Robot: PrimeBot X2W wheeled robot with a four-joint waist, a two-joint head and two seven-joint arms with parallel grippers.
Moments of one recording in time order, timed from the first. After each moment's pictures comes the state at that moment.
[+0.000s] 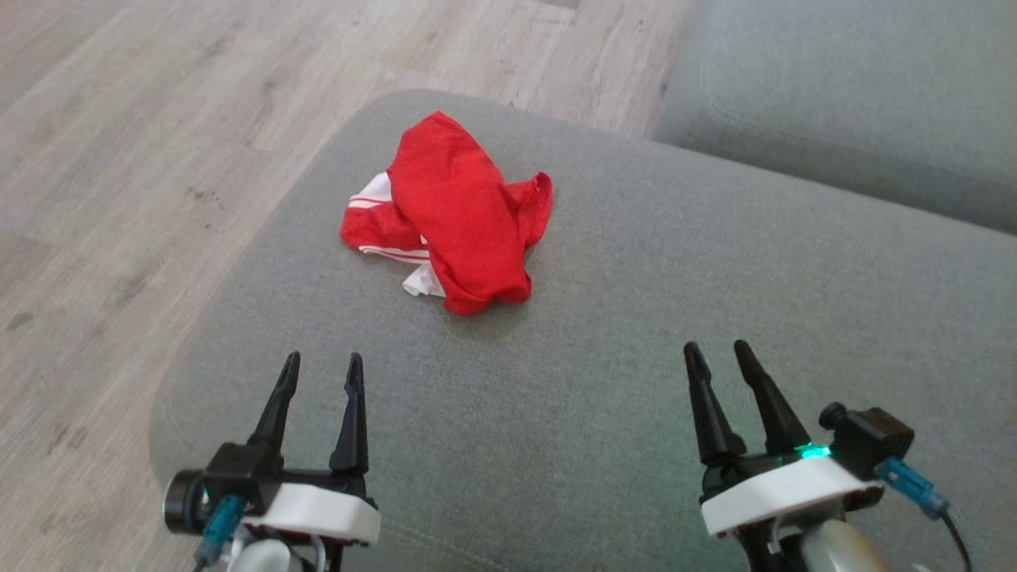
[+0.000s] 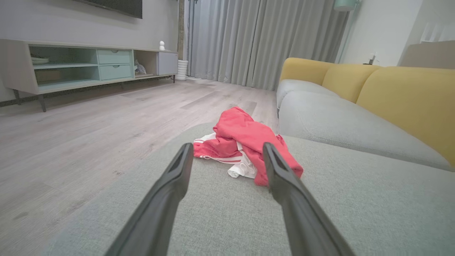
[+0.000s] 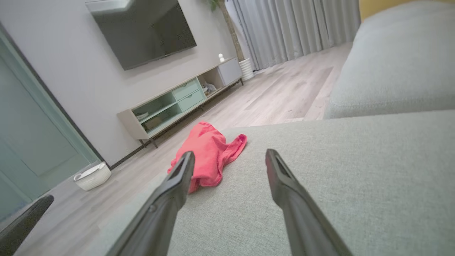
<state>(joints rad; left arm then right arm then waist) -0.07 0.08 -0.23 0.31 -0.24 0.01 -0.25 -0.01 -0.05 0.26 0.23 0.45 0.12 -0.20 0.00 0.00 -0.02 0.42</state>
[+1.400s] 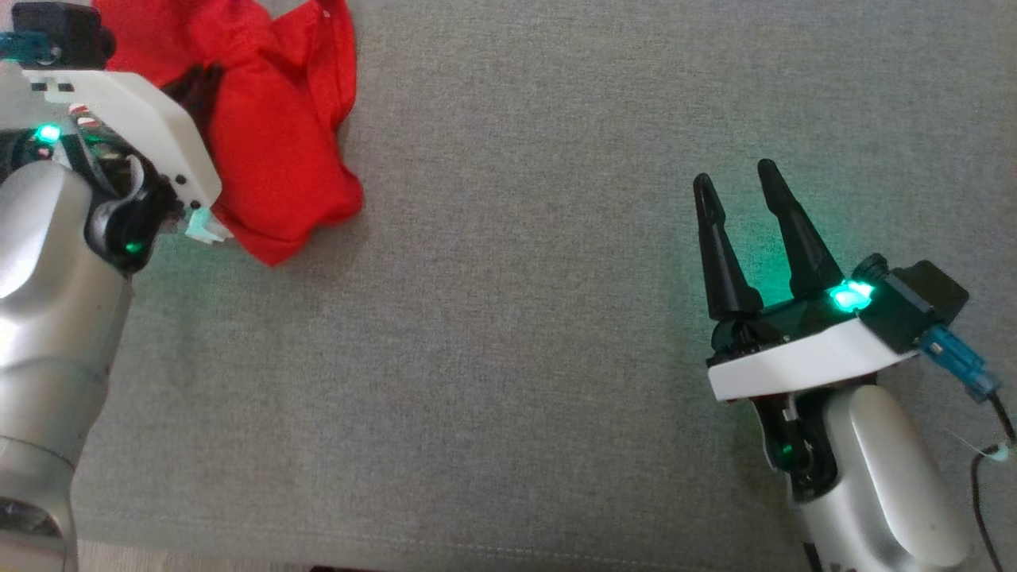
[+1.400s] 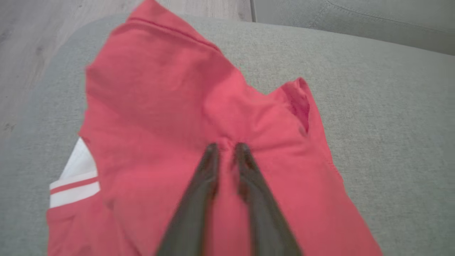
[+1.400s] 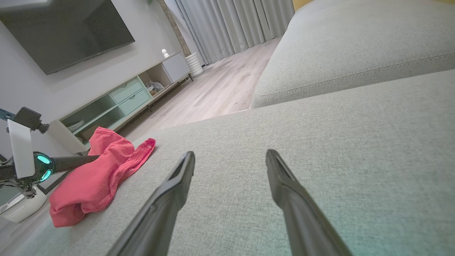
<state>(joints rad) -0.98 0.40 -0.56 0.79 -0.84 -0.13 0.38 -0.24 -0.05 0.22 0.05 0.33 0.12 -0.12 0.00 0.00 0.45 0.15</state>
